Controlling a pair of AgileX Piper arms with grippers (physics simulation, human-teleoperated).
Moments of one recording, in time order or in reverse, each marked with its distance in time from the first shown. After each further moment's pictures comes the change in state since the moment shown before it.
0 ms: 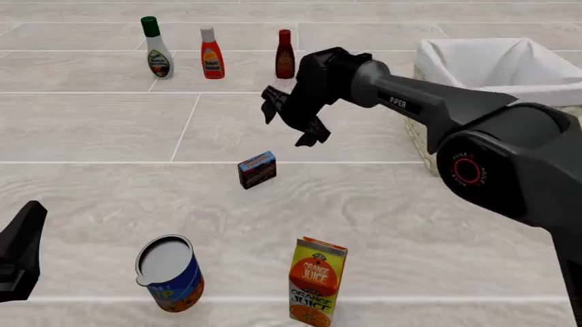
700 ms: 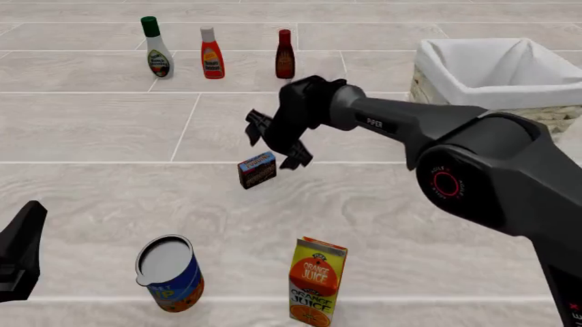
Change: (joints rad) left arm 0.000 0.000 0.000 0.000 0.000; right arm 0.069 0.046 0.059 -0.072 0.090
